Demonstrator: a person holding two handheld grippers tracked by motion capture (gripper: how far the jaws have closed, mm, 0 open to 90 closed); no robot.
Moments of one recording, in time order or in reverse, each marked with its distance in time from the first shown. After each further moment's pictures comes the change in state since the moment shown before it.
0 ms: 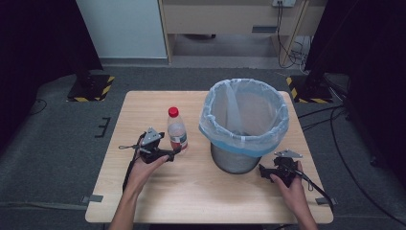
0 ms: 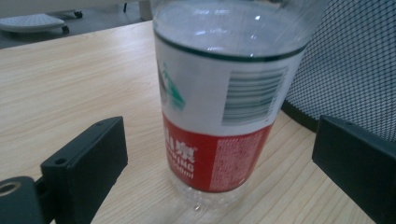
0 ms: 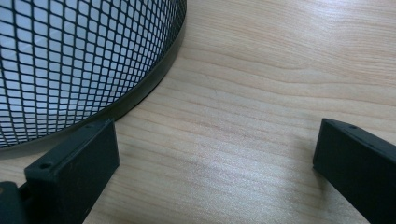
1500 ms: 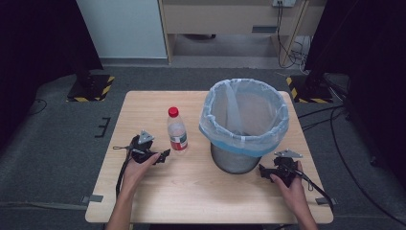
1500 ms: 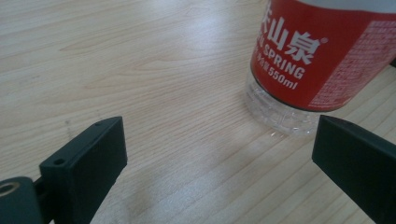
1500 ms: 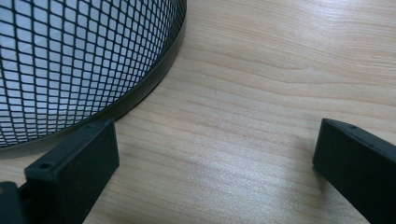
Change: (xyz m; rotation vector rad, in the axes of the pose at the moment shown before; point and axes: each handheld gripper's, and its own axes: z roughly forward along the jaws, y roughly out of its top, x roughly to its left) left arm 0.028 -0.025 -0.005 0.208 0.136 -0.035; right arm 0.000 0.000 0.000 0.001 -0.001 0.000
